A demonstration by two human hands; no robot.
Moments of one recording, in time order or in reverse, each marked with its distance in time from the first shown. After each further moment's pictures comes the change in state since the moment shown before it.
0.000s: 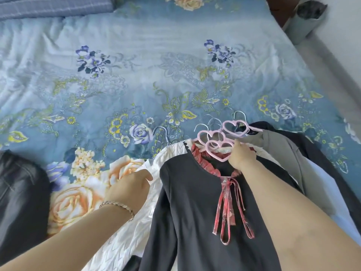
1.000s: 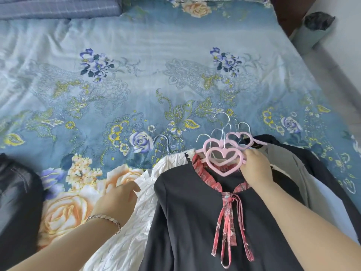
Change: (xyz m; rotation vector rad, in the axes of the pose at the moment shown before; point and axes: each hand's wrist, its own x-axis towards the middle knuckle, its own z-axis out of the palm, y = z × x) left_hand 0.017 -0.025 0.004 -0.035 -0.013 -0.106; right_hand 0.006 0.026 -0.011 0.090 0.314 -0.212
